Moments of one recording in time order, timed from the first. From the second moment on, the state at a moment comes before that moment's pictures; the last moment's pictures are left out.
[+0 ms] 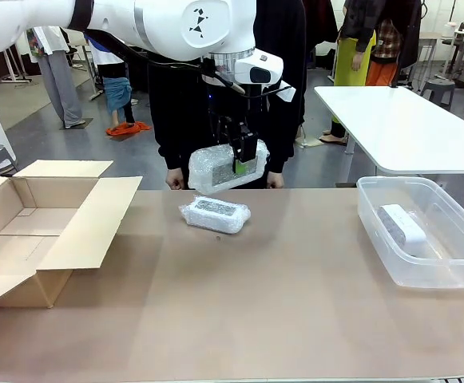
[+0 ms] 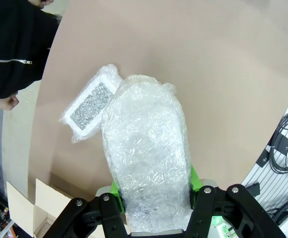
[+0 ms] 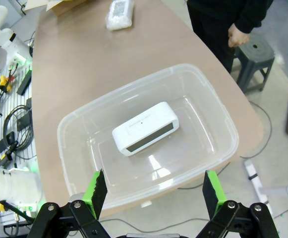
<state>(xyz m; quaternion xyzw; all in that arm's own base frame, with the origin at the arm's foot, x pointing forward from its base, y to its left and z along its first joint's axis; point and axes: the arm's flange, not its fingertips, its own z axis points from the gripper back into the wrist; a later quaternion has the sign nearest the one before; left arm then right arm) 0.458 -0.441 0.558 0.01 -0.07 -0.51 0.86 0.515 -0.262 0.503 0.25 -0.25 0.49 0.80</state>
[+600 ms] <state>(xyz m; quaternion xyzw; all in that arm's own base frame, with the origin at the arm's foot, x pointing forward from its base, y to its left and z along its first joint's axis) 0.474 -0.423 0.582 0.02 -0.10 -0.46 0.88 0.515 -0.262 0.503 0.25 -0.25 0.49 0.80</state>
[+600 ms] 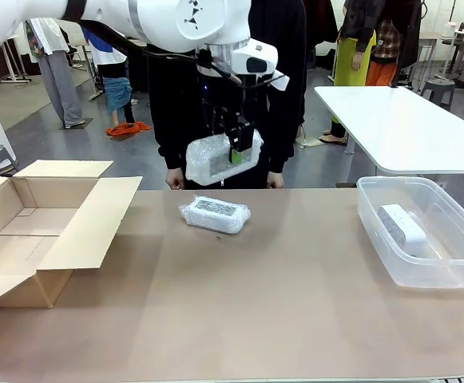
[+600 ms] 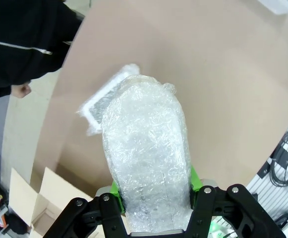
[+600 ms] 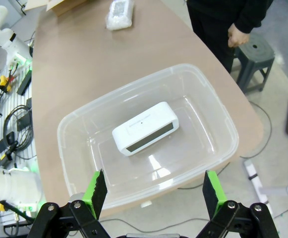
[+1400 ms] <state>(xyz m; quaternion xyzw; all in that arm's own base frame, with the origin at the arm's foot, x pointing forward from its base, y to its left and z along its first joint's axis) 0.500 -0.238 0.670 0.04 -0.21 -0.27 0.94 0.515 -0.262 0.503 0.25 -0.25 0.49 0.80</state>
